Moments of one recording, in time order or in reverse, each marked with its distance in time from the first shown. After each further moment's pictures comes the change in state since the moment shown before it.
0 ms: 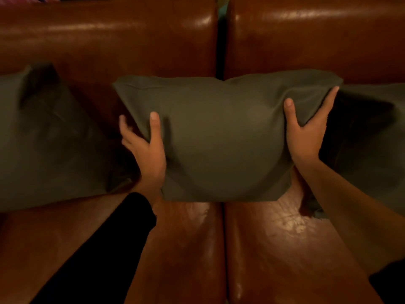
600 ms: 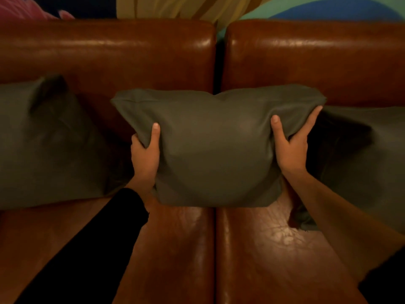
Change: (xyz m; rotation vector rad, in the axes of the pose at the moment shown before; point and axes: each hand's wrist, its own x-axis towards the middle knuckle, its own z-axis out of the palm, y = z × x) left_hand 0.013 0.007 0.001 -0.072 -0.190 -0.316; right_hand 0.002 -0.013 -0.010 0.129 -0.174 0.035
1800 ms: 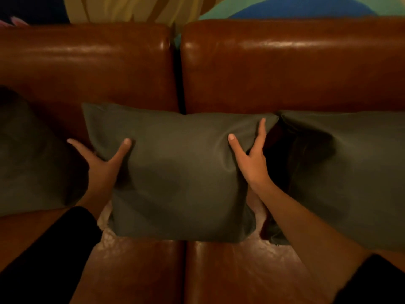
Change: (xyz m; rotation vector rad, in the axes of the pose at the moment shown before) left_hand -0.015 -0.004 0.026 0.068 0.038 0.106; right_hand 0.029 0.032 -0.025 0.103 -0.358 0.199
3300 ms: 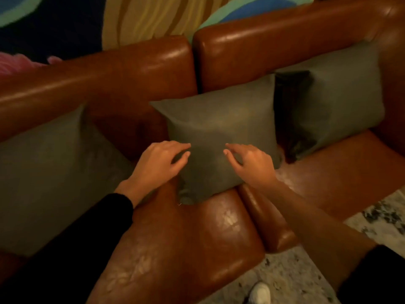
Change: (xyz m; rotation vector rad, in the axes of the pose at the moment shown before) left_hand 0.022 0.027 -0.176 0.643 -0.800 1.336; right_hand -0.216 -0.043 0.189 -0.885 0.380 -0.284
